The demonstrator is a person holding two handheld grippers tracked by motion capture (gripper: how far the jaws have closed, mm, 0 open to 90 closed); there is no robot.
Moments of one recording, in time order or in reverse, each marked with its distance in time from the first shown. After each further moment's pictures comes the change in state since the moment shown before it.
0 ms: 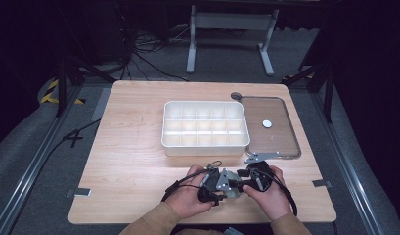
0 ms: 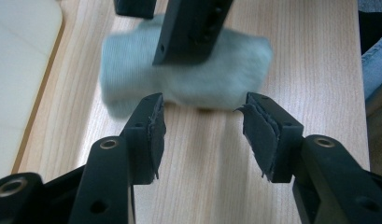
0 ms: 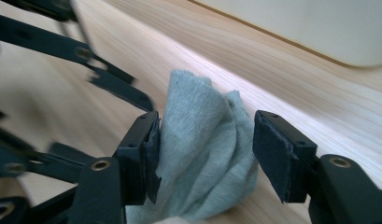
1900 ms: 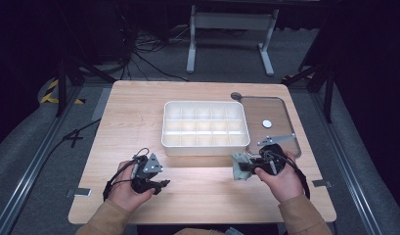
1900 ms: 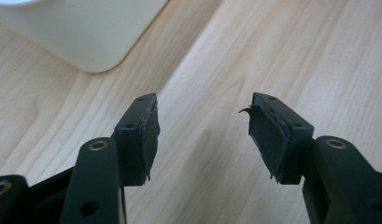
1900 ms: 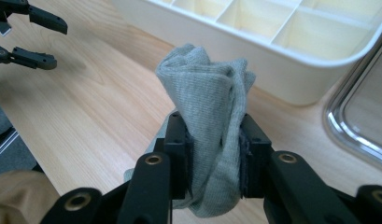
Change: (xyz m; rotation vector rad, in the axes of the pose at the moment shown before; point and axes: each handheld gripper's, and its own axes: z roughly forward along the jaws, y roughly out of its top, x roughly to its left) left arm 0.039 -0.139 -0.098 -0.024 0.189 -0.393; right arm -0.014 0.041 -0.048 -0.025 0.009 0.034
